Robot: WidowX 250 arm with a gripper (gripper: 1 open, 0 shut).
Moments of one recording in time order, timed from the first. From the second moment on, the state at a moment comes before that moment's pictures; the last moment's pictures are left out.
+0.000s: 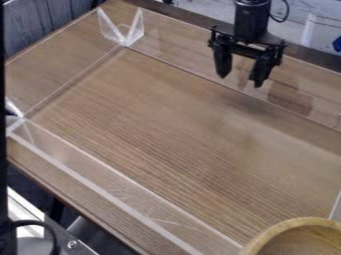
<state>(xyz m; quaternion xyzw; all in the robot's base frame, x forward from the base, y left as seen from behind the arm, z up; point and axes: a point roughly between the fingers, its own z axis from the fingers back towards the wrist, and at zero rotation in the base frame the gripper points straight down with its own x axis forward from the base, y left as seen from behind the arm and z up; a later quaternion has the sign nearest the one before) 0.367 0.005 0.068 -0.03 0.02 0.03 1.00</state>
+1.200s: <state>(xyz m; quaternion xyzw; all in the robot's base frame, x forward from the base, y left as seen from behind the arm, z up) 0.356 0.085 0.150 -0.03 -0.03 0.12 0.99</state>
